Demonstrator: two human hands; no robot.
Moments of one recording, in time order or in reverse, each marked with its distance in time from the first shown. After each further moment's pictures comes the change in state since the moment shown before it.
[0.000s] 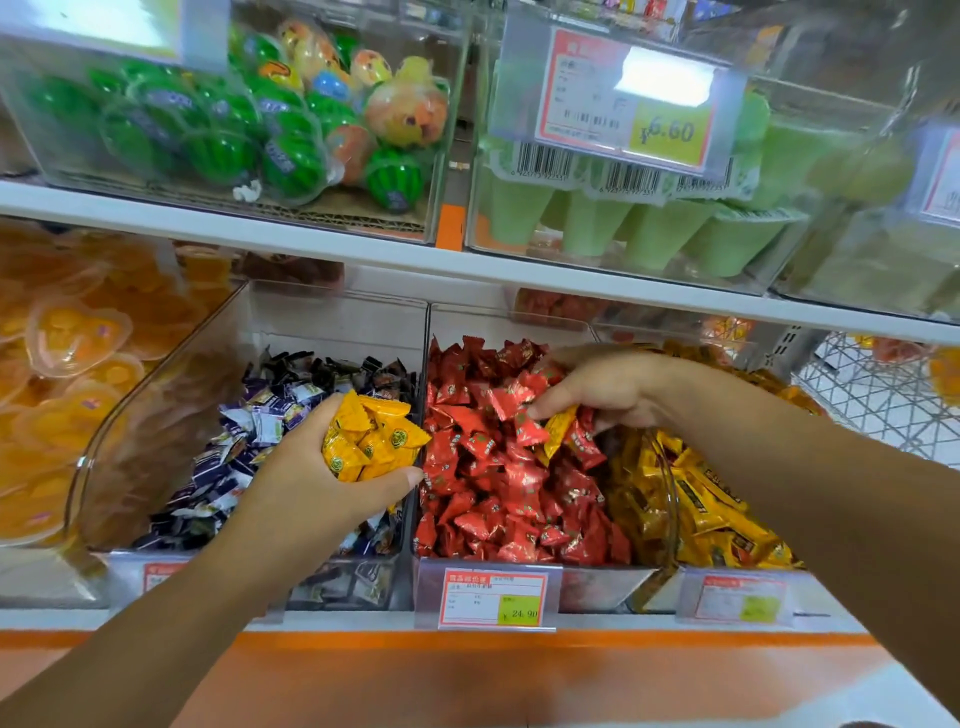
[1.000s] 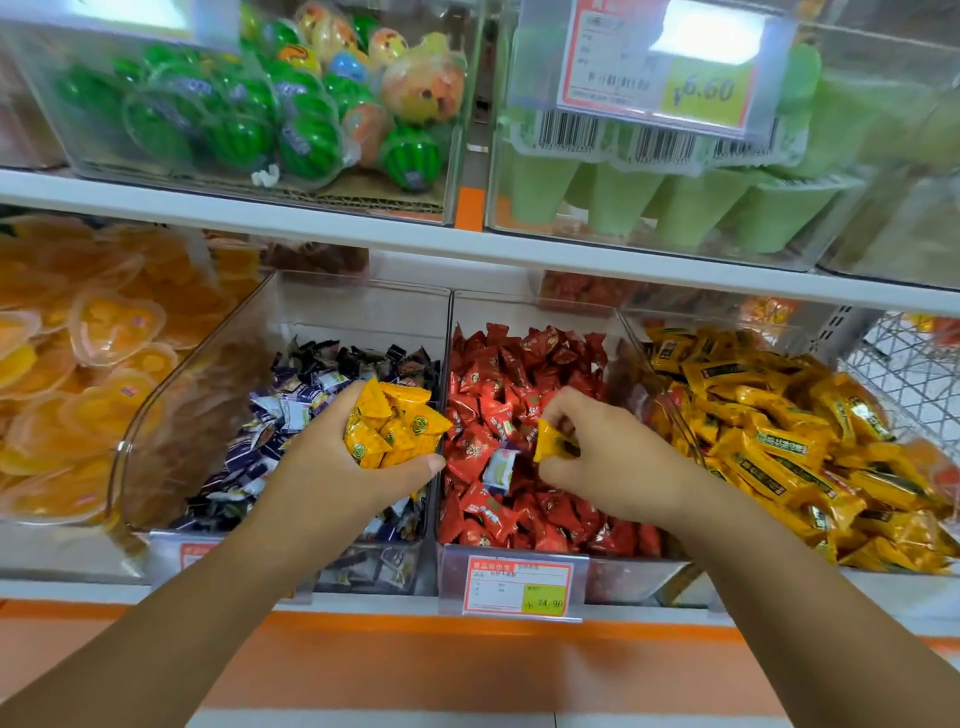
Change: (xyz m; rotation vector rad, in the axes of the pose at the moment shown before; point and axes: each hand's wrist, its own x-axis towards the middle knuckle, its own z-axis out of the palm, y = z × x) left_hand 0.000 -0.002 0.001 0.066 0.070 -0.011; right_hand -0.036 0.036 0.058 -0.406 0.235 -0.437
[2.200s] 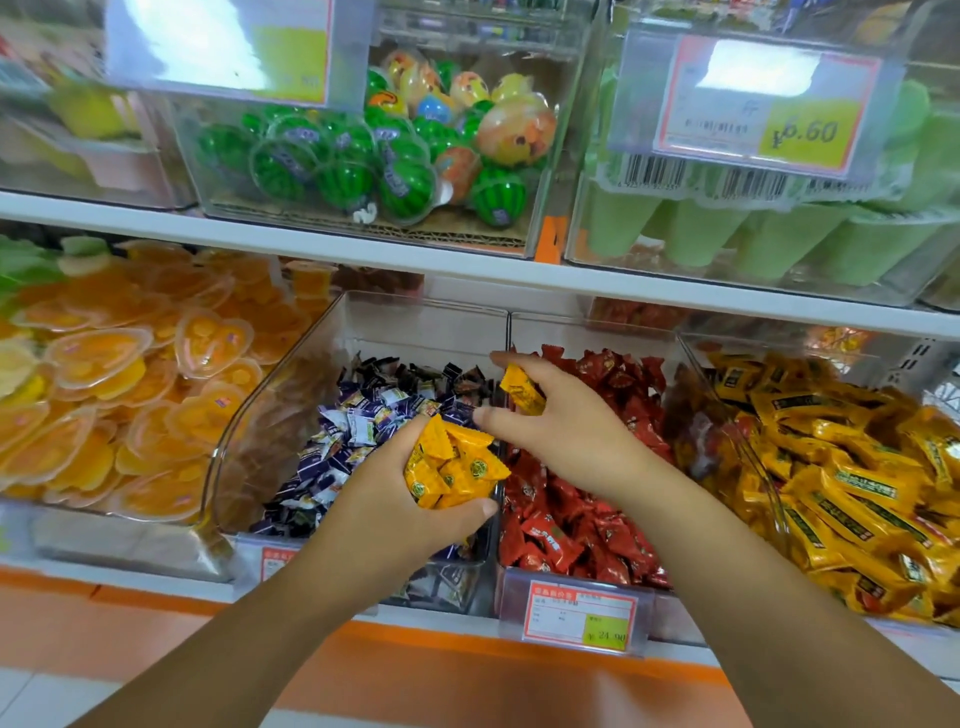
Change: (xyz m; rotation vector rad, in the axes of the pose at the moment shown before) left_hand -0.013 0.002 -0.010 -0.072 -0.121 0.041; right_hand 0.040 -0.067 0.015 0.410 0.094 -0.133
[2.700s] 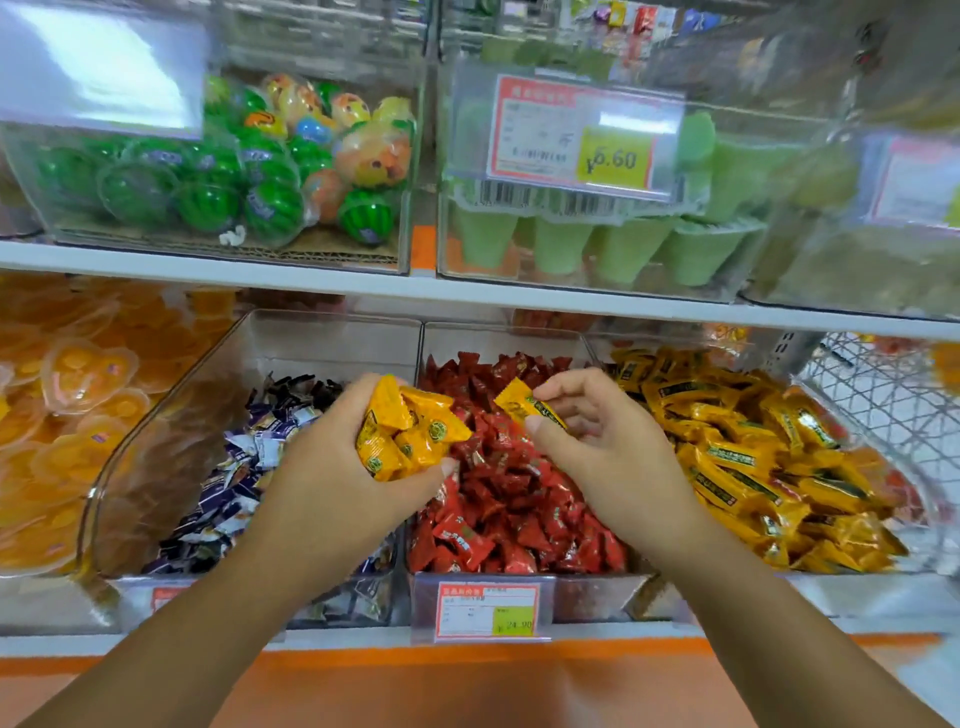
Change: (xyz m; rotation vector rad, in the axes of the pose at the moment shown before) left_hand -0.004 0.054 0.021 0.121 0.091 0.257; right_hand -0.075 0.028 -0.055 0.111 0.340 0.008
